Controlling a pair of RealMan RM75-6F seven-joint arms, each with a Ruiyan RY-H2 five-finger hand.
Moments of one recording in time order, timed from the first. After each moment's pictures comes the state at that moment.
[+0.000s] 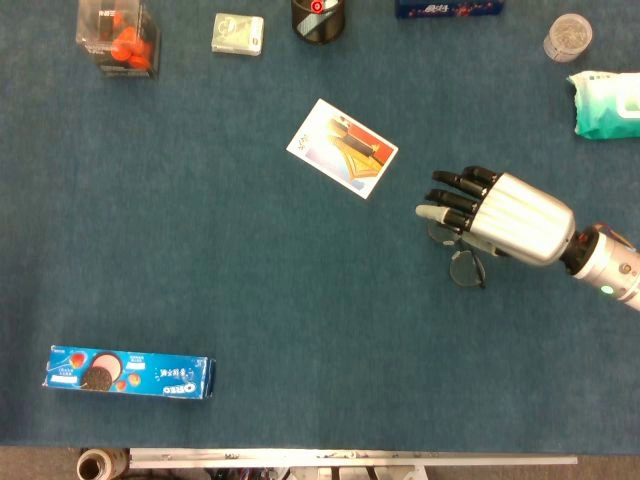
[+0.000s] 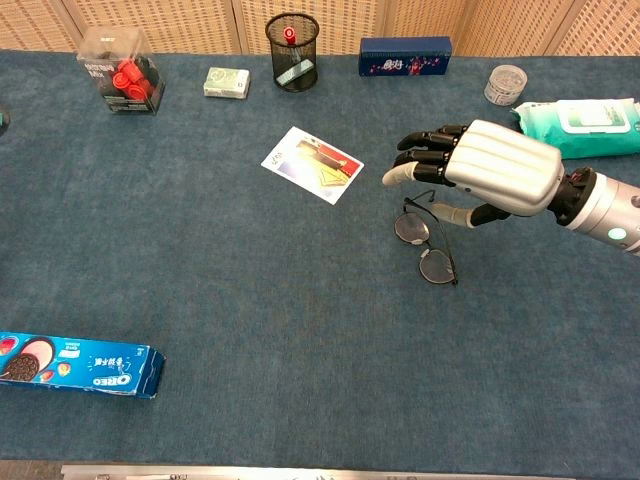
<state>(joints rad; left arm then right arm) -0.04 -1.10 -0.04 -1.68 1.49 1.52 0.13 0.68 -1.63 -0.18 -0.80 -1.93 1.48 0.20</state>
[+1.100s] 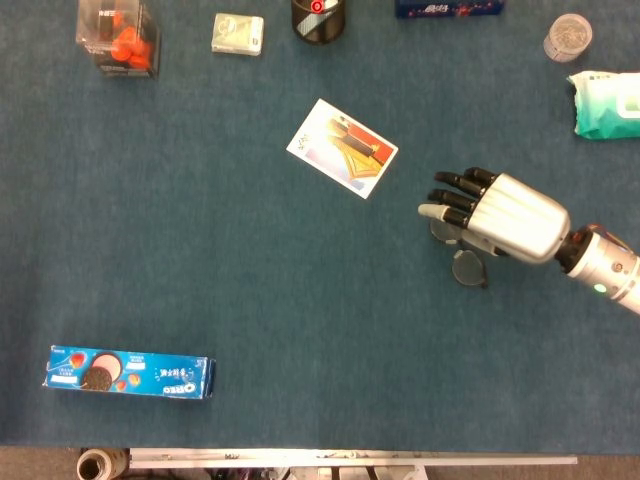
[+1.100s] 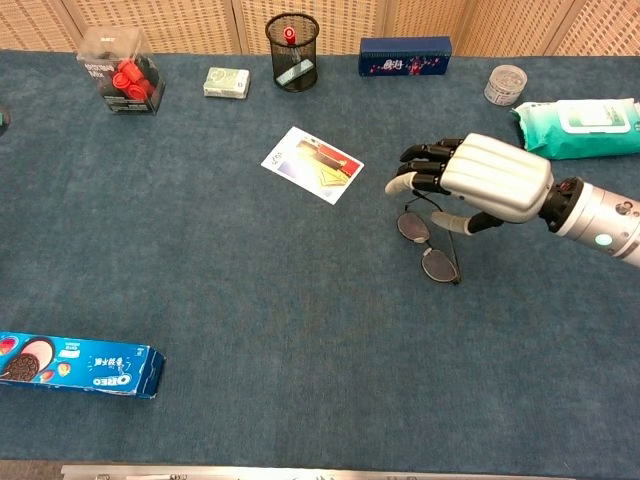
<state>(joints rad) -0.03 -1.08 -0.04 -1.68 1.50 1.55 0.11 0.67 -1.70 -0.19 -0.70 -1.91 1.42 0.25</state>
